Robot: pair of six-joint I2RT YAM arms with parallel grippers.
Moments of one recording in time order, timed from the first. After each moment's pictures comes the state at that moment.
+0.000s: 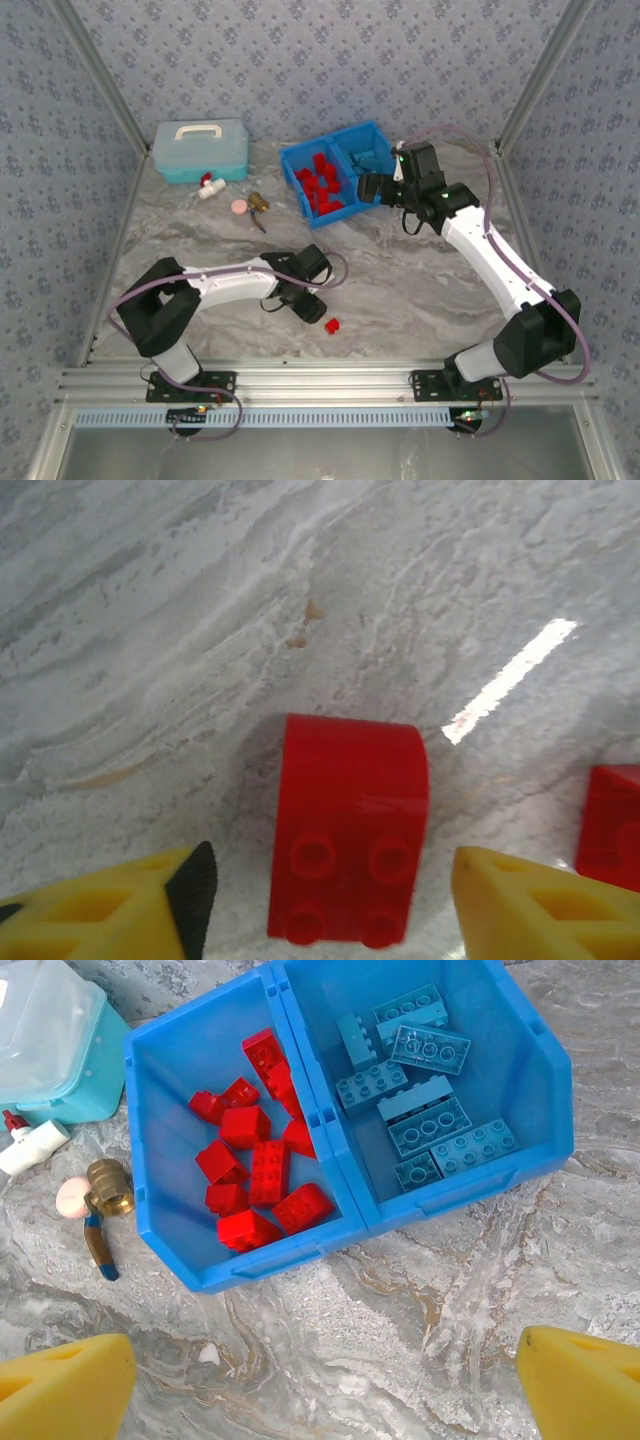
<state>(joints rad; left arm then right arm) -0.95 1.66 0.95 -0.58 0.03 -0.13 0.41 1.43 1.36 -0.63 0.01 0.38</state>
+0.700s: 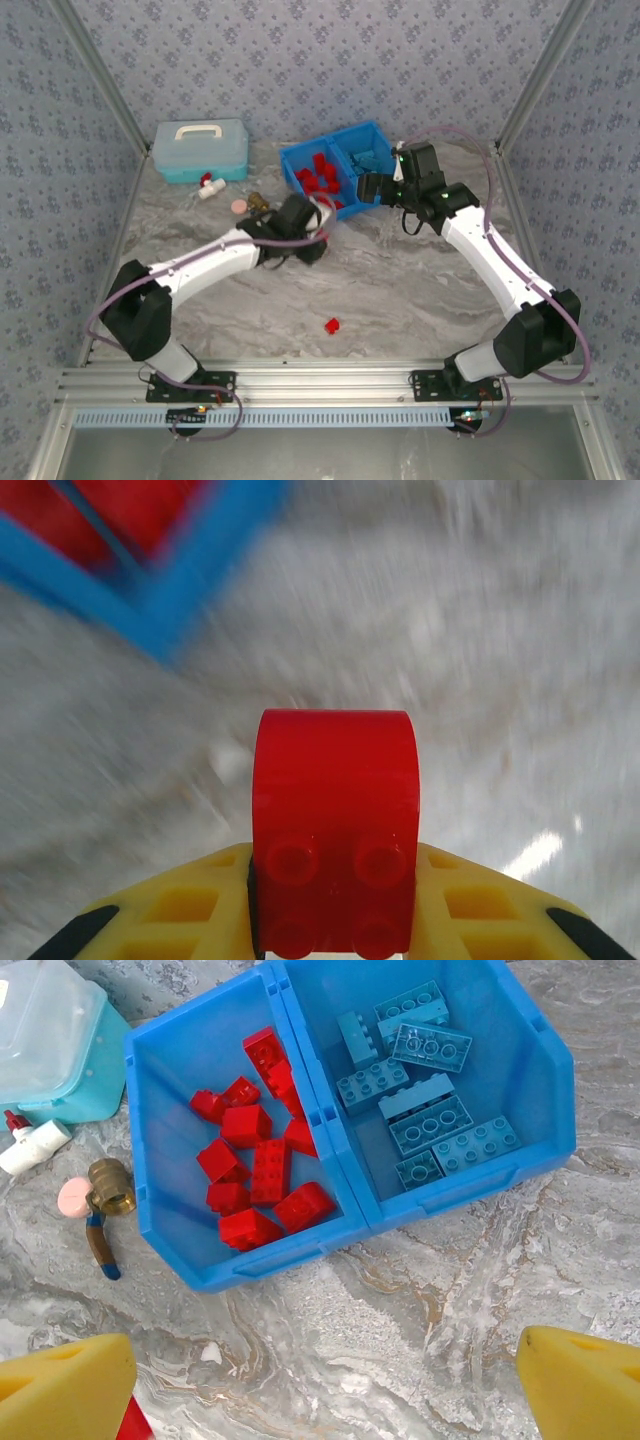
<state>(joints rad) -0.76 1.60 1.25 -0.52 -0.04 -0.13 0.41 1.43 1.36 -0.63 0.01 0.38</state>
